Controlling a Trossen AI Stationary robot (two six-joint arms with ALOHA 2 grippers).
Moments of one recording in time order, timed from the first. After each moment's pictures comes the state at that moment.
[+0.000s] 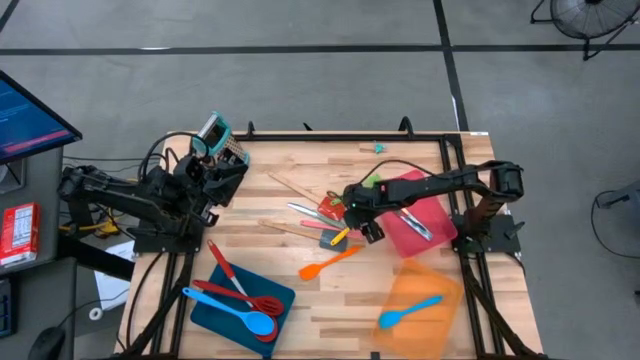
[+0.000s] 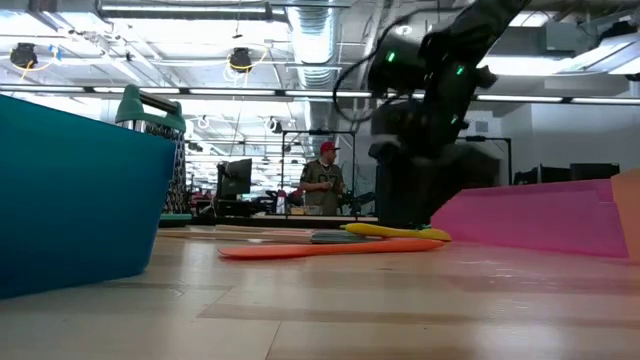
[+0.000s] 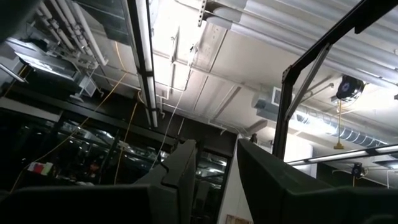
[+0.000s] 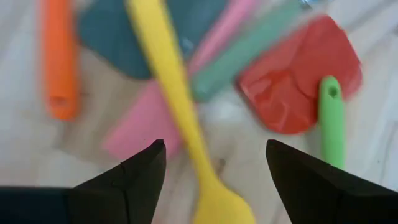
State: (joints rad) left arm -0.17 0.89 0.60 1.05 -0.19 -0.21; right arm -0.09 1.74 0.99 -0.43 0.00 -0.55
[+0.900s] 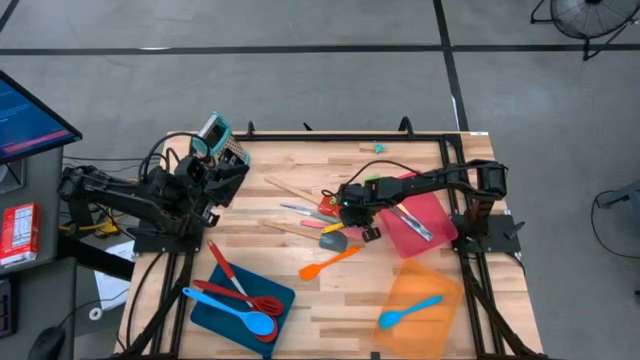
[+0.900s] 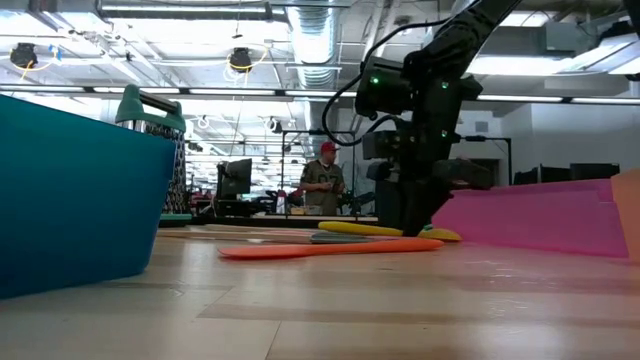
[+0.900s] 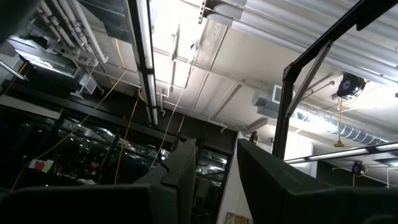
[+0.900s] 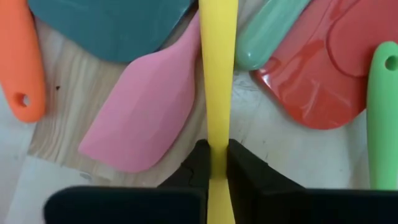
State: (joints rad) left arm -0.17 0.89 0.60 1.04 -0.19 -0.22; right arm -0.12 1.87 1.04 -0.49 -0.02 -0.50
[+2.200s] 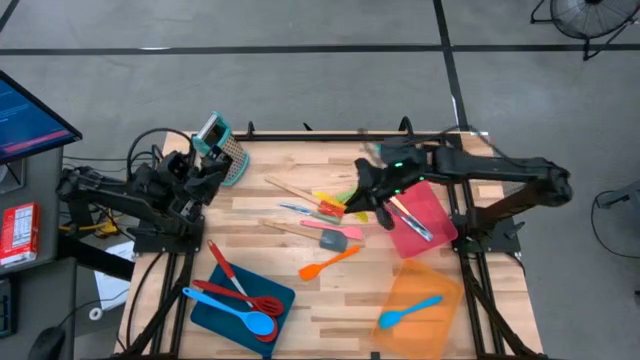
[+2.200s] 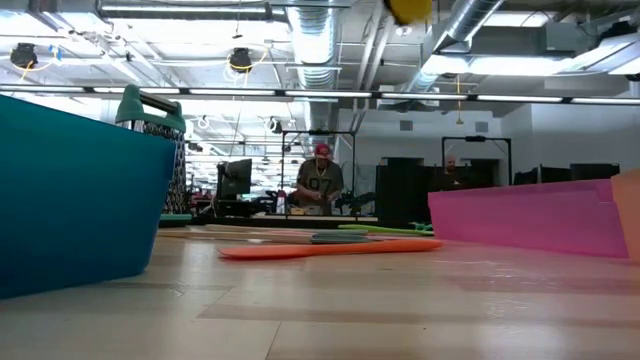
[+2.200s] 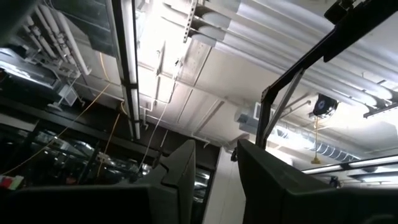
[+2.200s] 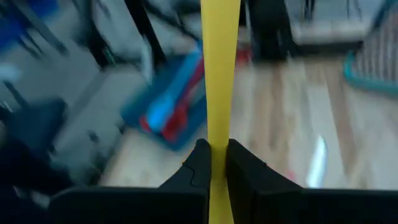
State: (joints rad) left arm -0.18 0.80 0.60 1.04 -0.15 -0.24; right arm -0.09 1.33 1.29 -0.47 -0.40 0.03
